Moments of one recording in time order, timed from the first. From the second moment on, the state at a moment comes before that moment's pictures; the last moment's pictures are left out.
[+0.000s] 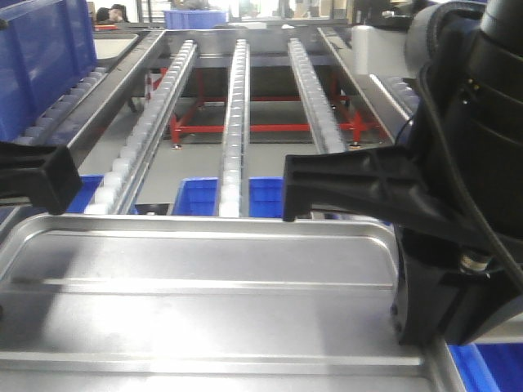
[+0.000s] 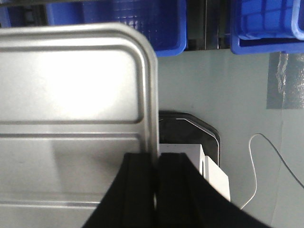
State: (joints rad) left arm -0.92 1.22 -0.76 0.15 0.93 -0.89; right arm 0.92 1.34 -0.82 -0.23 0.83 1.19
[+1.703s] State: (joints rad) left arm -0.92 1.22 -0.76 0.14 0.93 -0.89; right arm 0.92 1.34 -0.82 -0.23 0.83 1.19
